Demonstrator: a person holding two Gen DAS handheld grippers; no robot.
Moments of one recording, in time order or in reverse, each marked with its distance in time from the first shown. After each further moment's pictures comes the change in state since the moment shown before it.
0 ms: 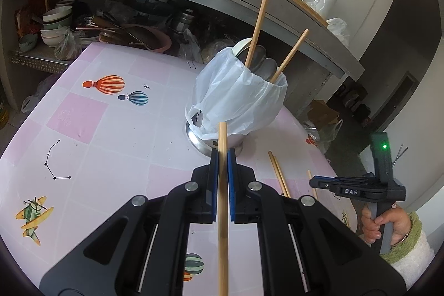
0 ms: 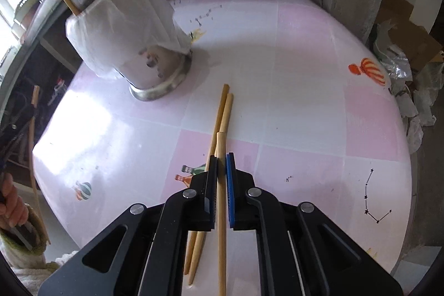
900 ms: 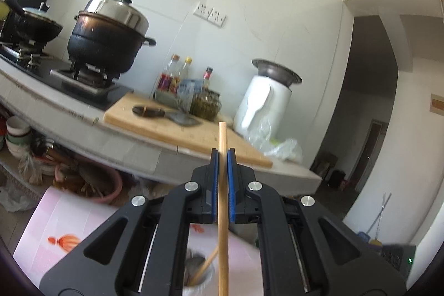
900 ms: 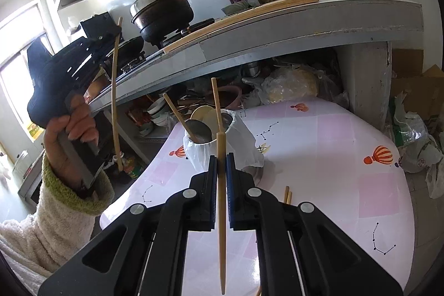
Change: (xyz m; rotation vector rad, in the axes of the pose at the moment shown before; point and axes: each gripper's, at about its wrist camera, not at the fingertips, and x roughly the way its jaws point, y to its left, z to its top) left arm -0.047 -0.098 0.188 0.109 -0.555 -0.172; right arm -0.137 0.035 0.011 0.004 -0.452 0.263
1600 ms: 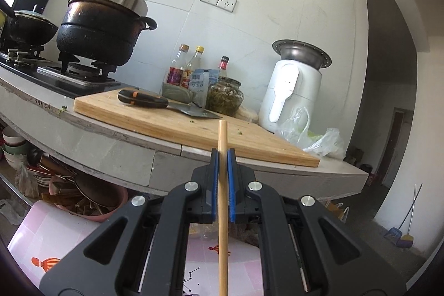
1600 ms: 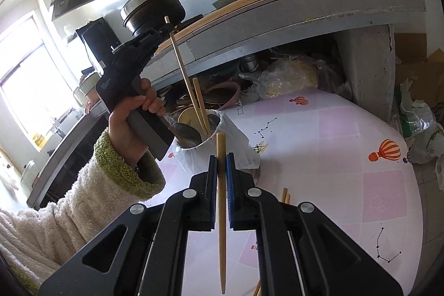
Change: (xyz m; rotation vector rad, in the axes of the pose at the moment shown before) left arm 0.125 0.018 -0.048 0.075 0.002 0.110; right arm 0.023 -0.031 0.009 0.058 0.025 0.038
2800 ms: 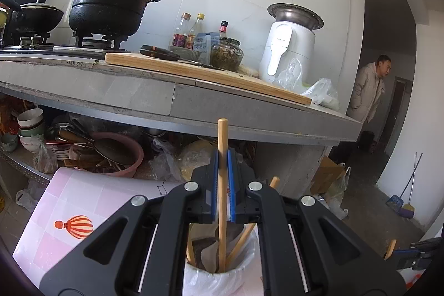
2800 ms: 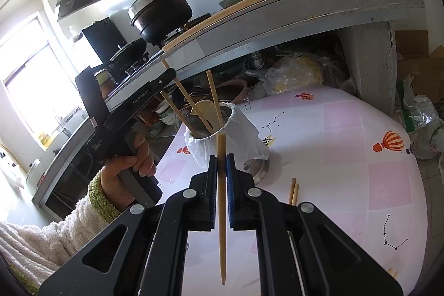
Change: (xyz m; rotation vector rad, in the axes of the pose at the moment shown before) left arm -0.075 0.006 -0.053 0.067 0.178 0.014; right arm -0.012 0.010 -0.014 0.005 0.000 0.028
